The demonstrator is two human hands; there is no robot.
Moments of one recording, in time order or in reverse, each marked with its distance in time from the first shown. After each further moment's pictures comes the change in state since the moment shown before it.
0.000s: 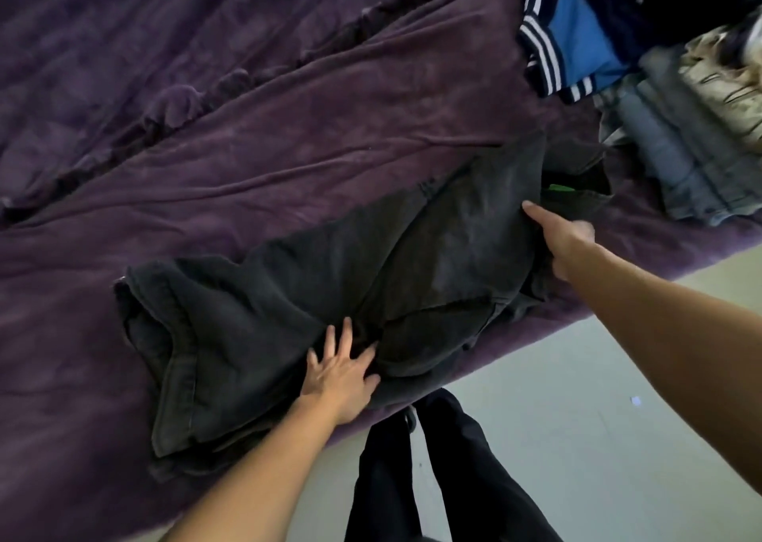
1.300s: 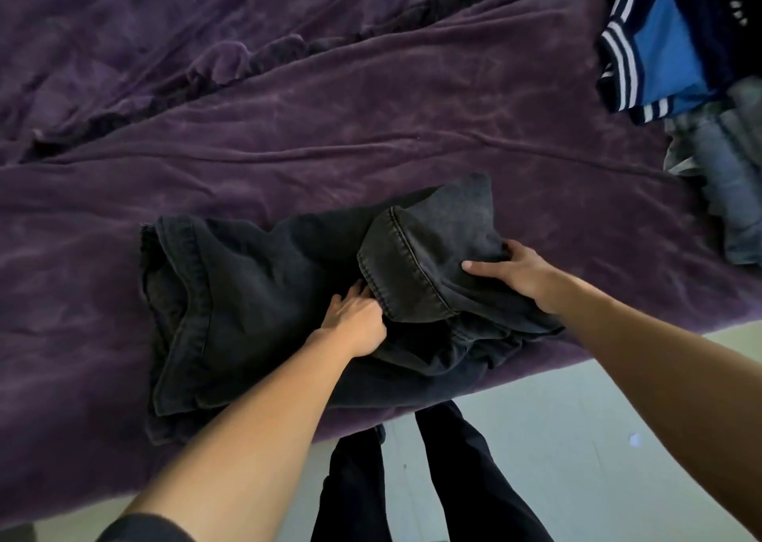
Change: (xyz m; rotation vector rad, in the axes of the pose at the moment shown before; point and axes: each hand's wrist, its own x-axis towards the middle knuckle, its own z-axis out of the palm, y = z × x) left_hand 0.046 -0.014 -0.048 -0.205 0.194 -0.022; right_hand -0.044 0.024 0.065 -0.672 -0.562 -0.247
